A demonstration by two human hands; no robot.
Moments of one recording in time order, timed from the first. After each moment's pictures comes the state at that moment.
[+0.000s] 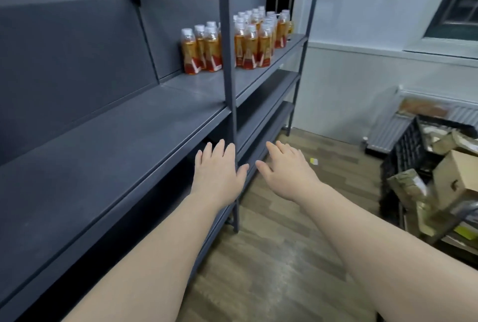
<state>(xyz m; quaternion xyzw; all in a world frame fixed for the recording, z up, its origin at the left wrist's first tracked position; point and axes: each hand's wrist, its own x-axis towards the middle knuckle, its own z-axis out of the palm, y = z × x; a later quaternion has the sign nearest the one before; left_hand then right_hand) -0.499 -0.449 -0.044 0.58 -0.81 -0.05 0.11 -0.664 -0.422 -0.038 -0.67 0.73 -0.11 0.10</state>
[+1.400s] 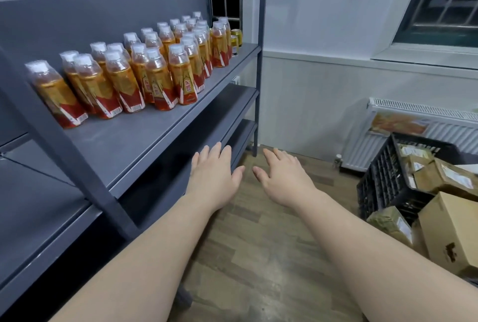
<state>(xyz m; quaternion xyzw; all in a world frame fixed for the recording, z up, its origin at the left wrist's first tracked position) -0.826 -0.763 -0.049 0.53 -0.84 -0.07 0.07 -0.990 -0.714 -0.058 -0.62 0.77 -0.11 0.13</state>
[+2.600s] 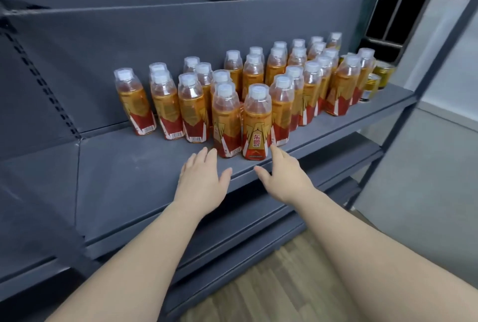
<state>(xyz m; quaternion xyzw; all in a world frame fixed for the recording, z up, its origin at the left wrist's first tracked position) -0.809 -0.999 -0.047 0.79 -0.58 -0.07 0.17 -0.987 -1.075 -0.044 -0.81 0.53 -0.14 0.21</state>
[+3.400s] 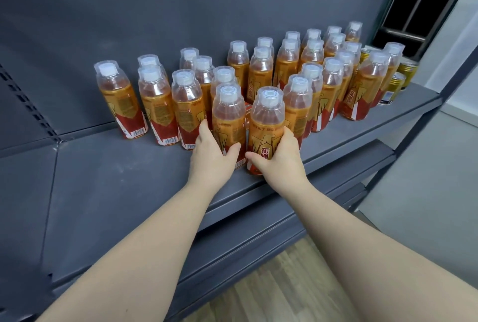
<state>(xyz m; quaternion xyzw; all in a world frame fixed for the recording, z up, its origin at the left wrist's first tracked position) -0.792 -1.094 -0.046 0.76 -0.46 -0.16 0.43 -0.939 -1.146 -0.057 -0.71 0.54 -0.35 0.30</state>
